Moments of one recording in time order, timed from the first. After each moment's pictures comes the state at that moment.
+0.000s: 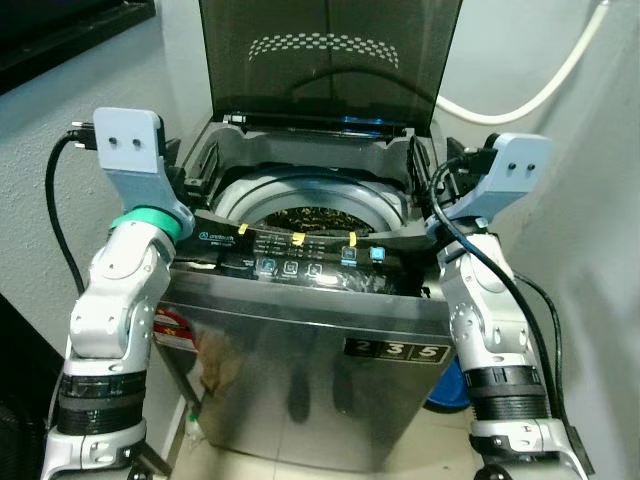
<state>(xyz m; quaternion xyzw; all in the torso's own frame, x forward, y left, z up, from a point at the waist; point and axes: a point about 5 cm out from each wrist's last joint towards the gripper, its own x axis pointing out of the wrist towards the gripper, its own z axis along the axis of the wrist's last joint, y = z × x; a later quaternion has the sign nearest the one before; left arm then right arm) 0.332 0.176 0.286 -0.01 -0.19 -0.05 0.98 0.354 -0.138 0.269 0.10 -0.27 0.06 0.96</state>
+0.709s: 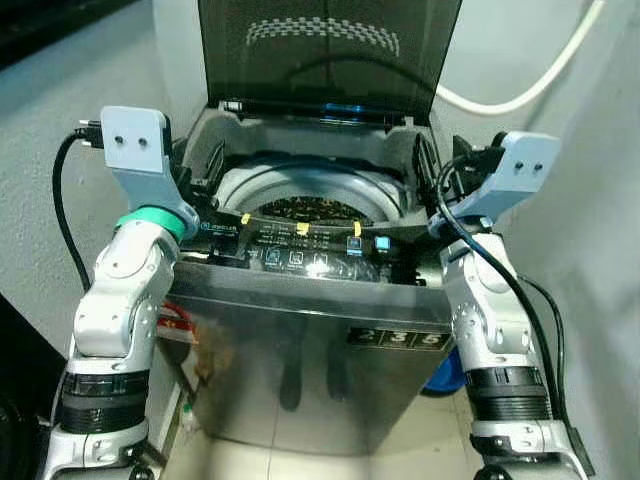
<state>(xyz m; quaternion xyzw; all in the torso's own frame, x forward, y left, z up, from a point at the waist) 0.333 0.176 0.286 -0.01 -0.19 -0.05 0.98 0.353 -0.138 0.268 0.10 -0.27 0.06 0.96</state>
